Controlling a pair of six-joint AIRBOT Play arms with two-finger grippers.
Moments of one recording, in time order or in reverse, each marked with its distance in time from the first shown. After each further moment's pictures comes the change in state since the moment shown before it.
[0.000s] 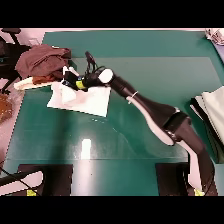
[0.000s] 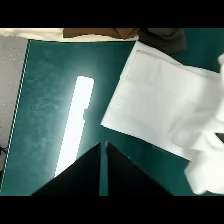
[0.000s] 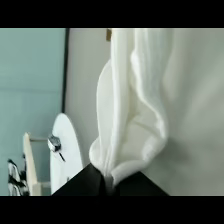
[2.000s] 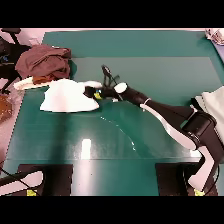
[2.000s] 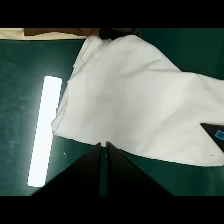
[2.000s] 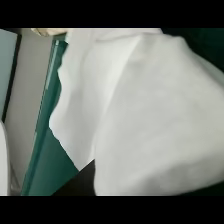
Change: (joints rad) left arm 0.026 0.005 0.000 -0.132 0.000 0.000; right arm -0.085 0.249 -0.485 0.091 -0.104 -0.435
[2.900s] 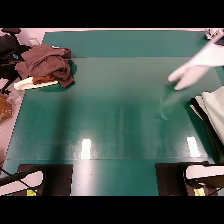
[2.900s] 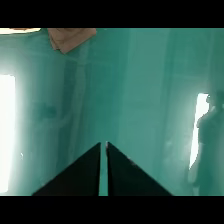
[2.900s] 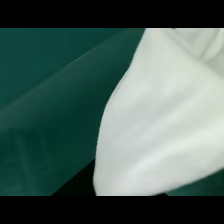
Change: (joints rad) left arm -0.005 0.000 -0.005 -0.194 -0.001 -0.021; right arm -1.129 0.352 0.429 -0.771 0.903 0.558
